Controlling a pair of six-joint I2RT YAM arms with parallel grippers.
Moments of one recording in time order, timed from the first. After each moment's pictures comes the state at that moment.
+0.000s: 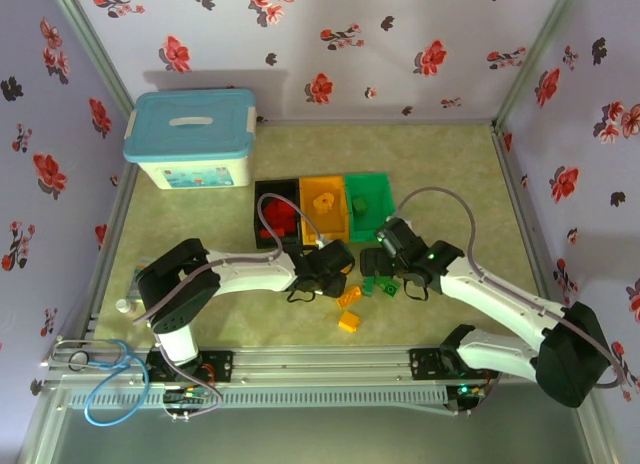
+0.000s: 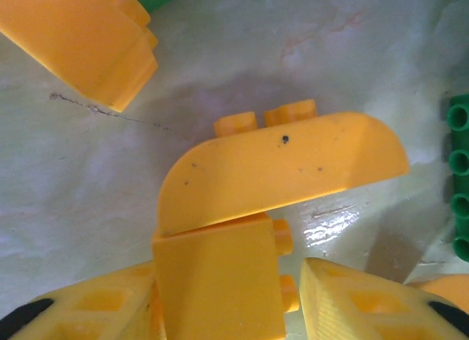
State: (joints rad) left arm -1.13 1.77 1.02 -0.41 -0.16 -0.75; right arm 0.73 1.11 0.71 -0.67 0.19 0.62
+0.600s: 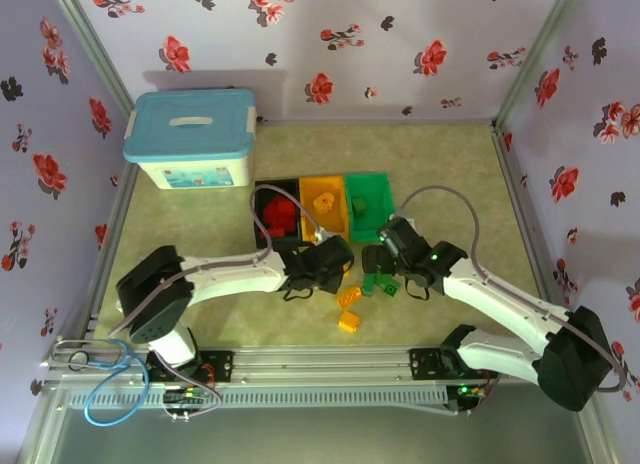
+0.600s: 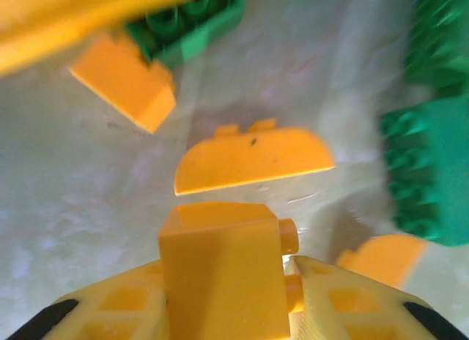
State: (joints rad) left arm -1.14 1.63 1.07 -0.51 -0.23 -0.70; right arm 0.72 1.08 0.71 -0.67 0.23 0.62
